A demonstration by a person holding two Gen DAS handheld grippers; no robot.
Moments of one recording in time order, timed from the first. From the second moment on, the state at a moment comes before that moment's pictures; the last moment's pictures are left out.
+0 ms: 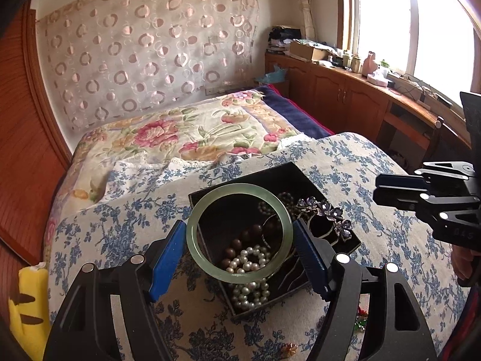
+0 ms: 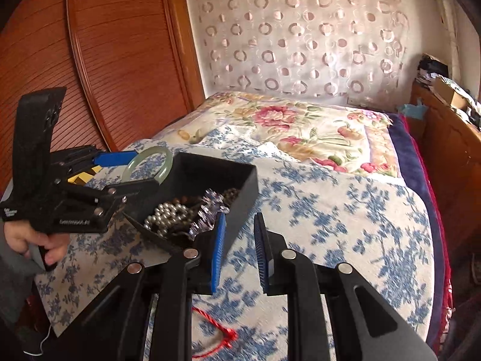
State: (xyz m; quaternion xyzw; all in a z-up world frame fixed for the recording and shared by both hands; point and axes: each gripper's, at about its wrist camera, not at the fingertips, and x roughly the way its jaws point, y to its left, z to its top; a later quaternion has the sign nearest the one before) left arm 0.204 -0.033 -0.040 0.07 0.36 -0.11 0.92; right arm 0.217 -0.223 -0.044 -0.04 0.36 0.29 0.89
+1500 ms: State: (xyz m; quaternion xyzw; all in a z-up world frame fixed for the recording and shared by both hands) left arm 0.108 -0.013 -0.089 0.05 0.40 -0.13 0.90; right arm 0.153 -0.226 -0.121 -0.12 0.43 0.27 0.85
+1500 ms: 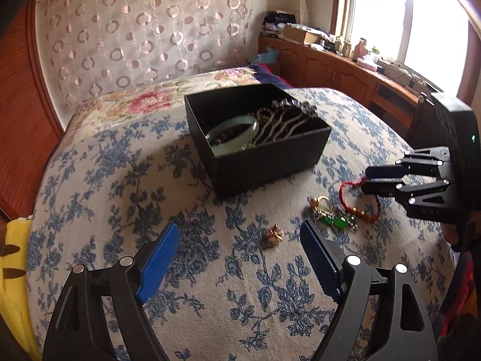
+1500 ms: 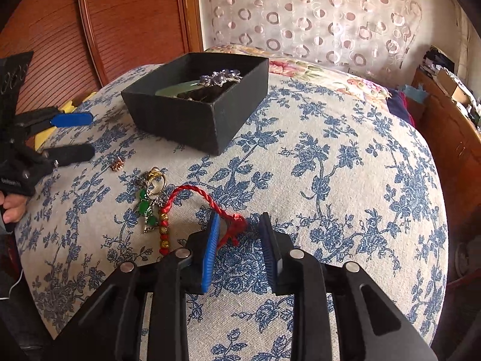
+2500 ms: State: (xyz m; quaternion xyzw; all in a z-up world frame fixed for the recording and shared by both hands) left arm 0.120 -0.038 -0.109 0.06 0.42 -0.15 0.89; right arm 0.150 -0.226 -0.123 -0.13 0.41 0.26 0.87
